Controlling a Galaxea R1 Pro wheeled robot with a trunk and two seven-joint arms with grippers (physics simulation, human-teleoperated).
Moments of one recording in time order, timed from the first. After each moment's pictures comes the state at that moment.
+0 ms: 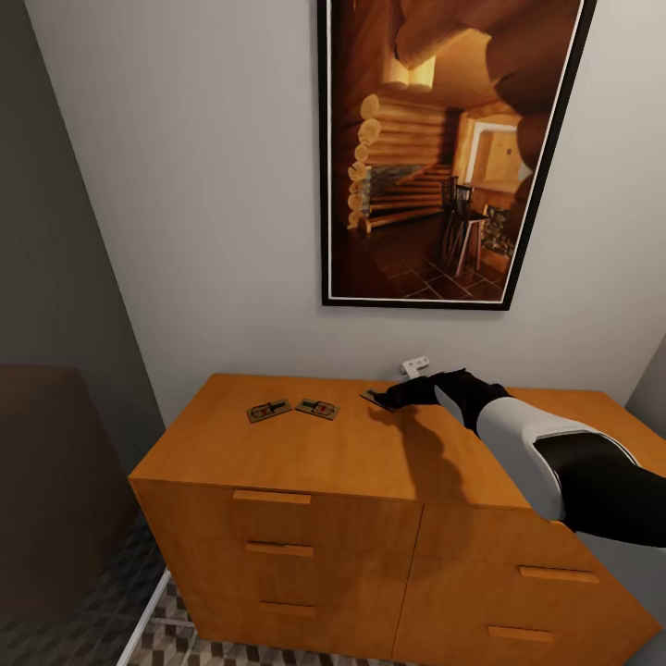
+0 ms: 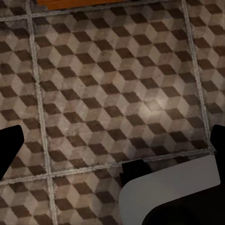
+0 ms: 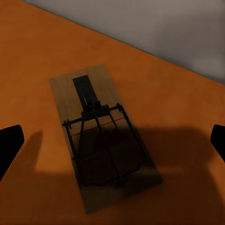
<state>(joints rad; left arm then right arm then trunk) -0.22 0.17 -0.12 0.08 -0.01 -0.49 -0.24 -1.34 0.01 0.15 -0.02 0.13 0.25 0.46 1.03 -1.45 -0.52</state>
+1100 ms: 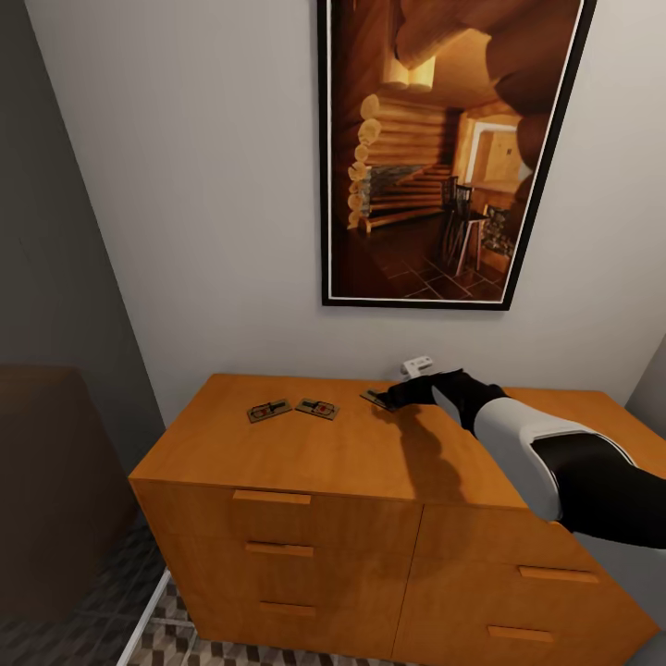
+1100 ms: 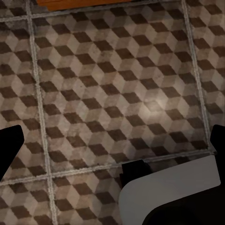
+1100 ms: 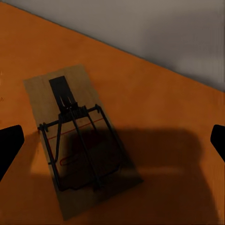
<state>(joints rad) -0.22 0.17 -0.12 0.07 -0.01 -0.49 -0.24 -1.34 0.02 0.15 -0.02 0.12 0.25 0.37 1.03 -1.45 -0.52</state>
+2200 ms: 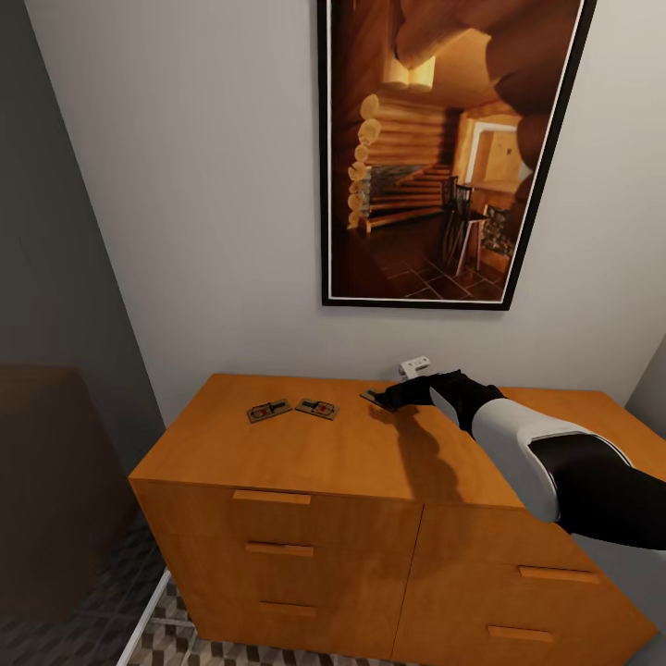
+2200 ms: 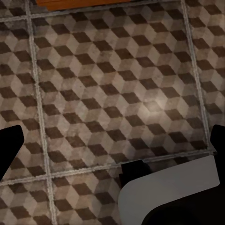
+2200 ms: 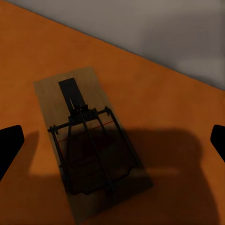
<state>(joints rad) -0.22 0.17 -0.12 0.07 -0.01 -0.49 -0.24 -1.34 0.03 0.15 -0.02 0.12 0.24 0.37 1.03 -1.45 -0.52</state>
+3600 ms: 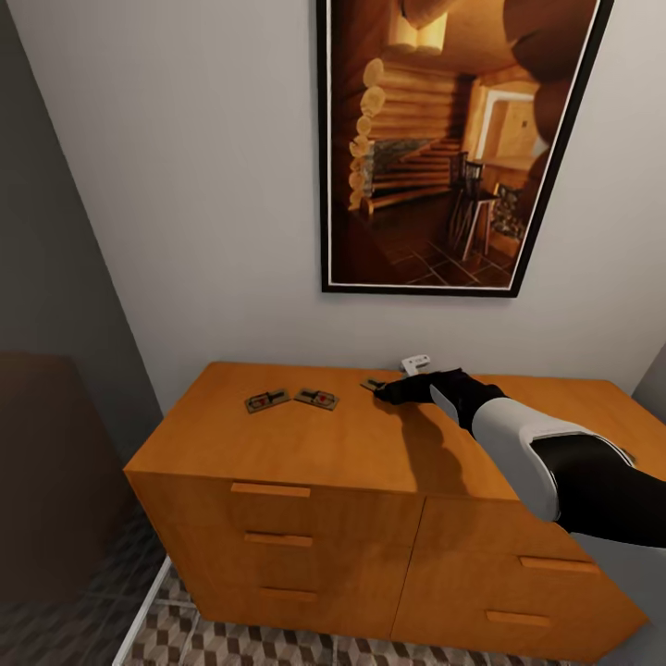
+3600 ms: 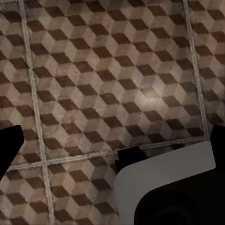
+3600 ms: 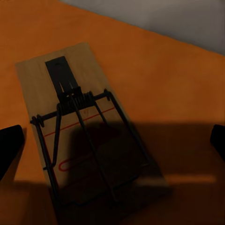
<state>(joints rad) -0.22 0.17 -0.12 0.07 -0.01 -0.49 -0.24 -1.34 0.03 0.11 -0.03 0.12 0.25 0.38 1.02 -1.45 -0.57</state>
